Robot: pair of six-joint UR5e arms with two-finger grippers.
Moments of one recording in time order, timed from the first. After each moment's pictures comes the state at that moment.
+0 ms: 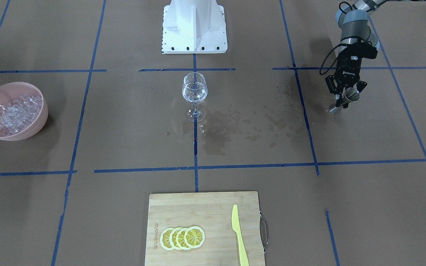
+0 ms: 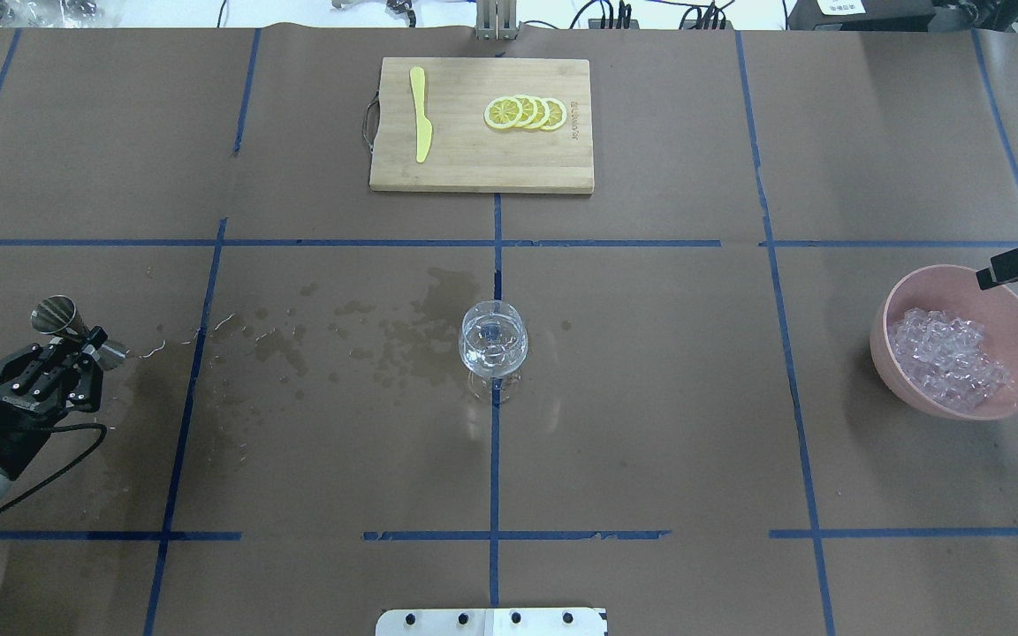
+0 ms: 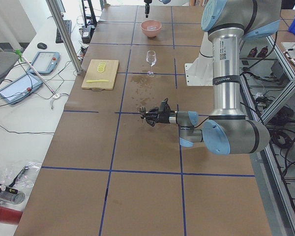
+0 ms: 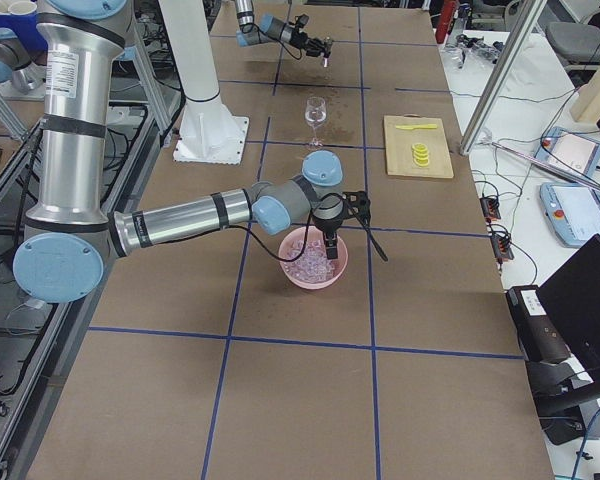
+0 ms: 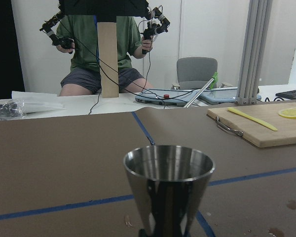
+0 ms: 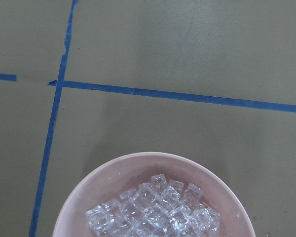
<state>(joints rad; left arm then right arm) -0.17 -1.41 -1.47 -3.32 -0.59 -0.83 1.17 -1.71 1.93 -1.23 2.27 0.55</state>
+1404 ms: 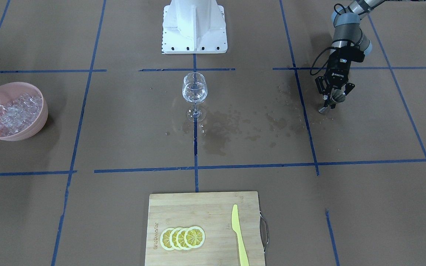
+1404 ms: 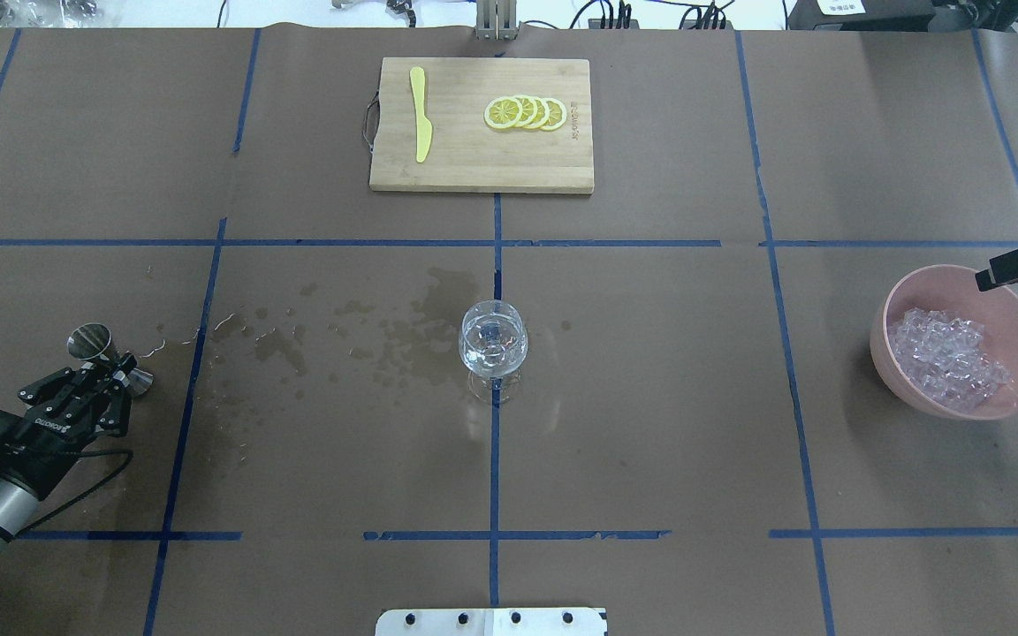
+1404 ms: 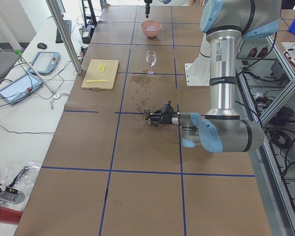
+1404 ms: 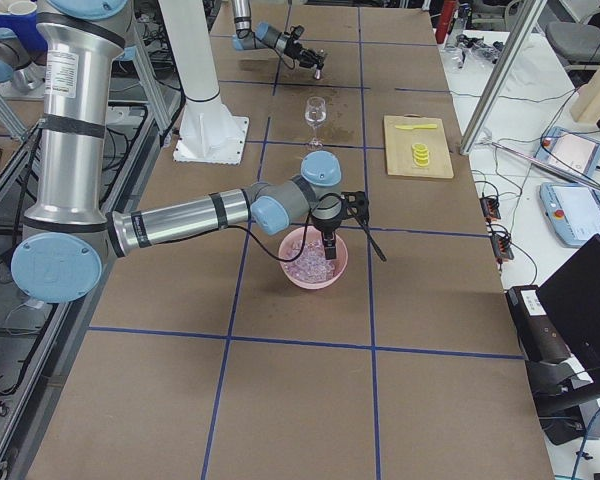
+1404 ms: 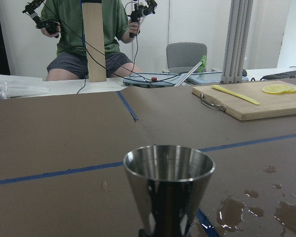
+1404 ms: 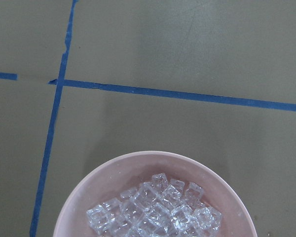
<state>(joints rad) -0.14 -1.44 -1.43 -3.32 -0.59 -0.83 1.17 -1.71 1.93 -1.23 2.27 0.55</state>
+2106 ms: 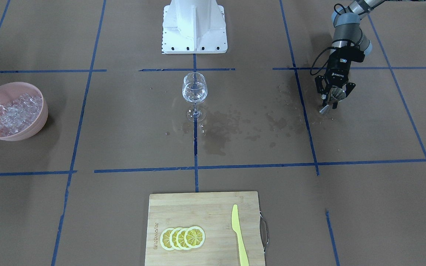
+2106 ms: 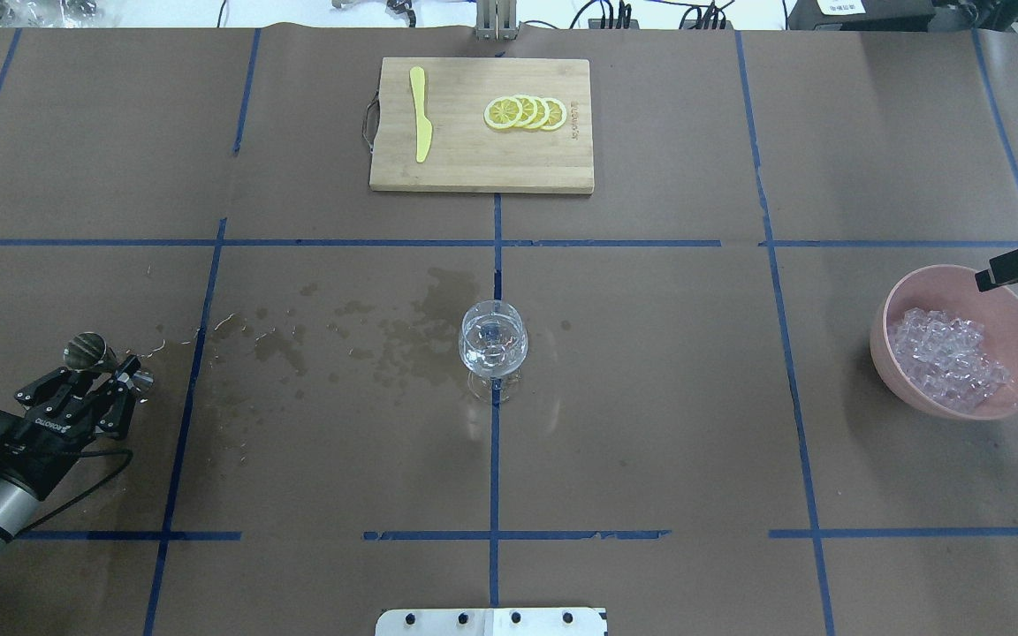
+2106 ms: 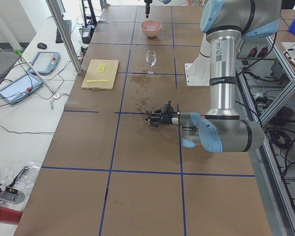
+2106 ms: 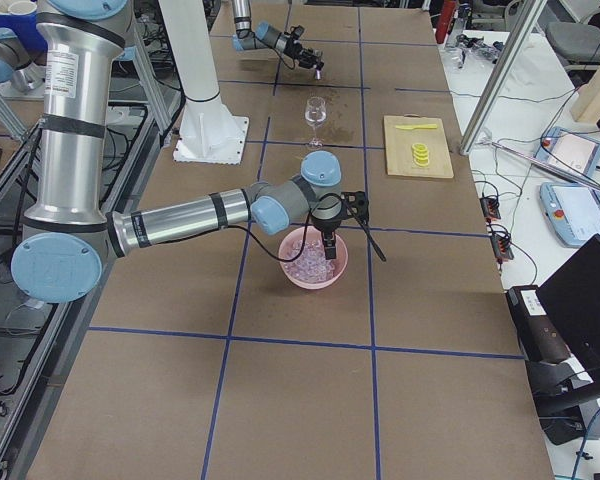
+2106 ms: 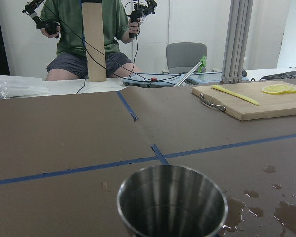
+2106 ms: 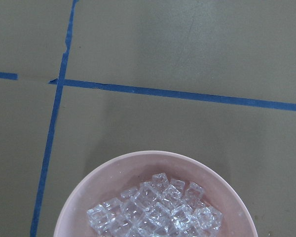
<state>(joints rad) -0.13 -1.44 -1.43 -3.33 -0.59 -0.83 1.17 -1.71 1.93 -1.23 2.27 0.55</state>
